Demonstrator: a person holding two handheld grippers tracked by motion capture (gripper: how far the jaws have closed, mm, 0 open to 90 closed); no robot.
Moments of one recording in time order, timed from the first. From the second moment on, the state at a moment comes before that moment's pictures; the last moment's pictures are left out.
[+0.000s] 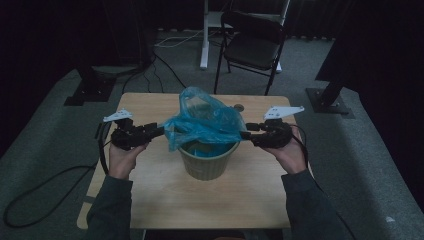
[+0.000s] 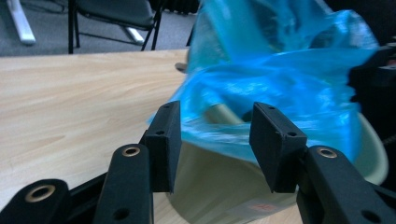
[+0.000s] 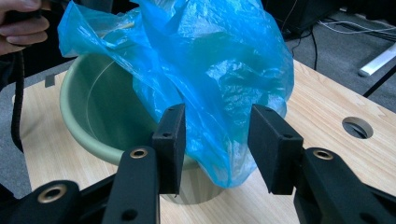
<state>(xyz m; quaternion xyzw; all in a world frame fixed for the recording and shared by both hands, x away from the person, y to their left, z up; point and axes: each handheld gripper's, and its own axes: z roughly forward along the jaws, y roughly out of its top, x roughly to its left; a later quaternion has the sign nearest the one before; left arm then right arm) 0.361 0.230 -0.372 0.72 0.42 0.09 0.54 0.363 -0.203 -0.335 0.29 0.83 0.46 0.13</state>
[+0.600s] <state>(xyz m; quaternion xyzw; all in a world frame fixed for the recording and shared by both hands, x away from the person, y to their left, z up) 0.334 0.199 -0.352 0.75 0.35 0.09 0.55 0.373 -0.191 -0.335 0.29 0.83 0.45 0.13</state>
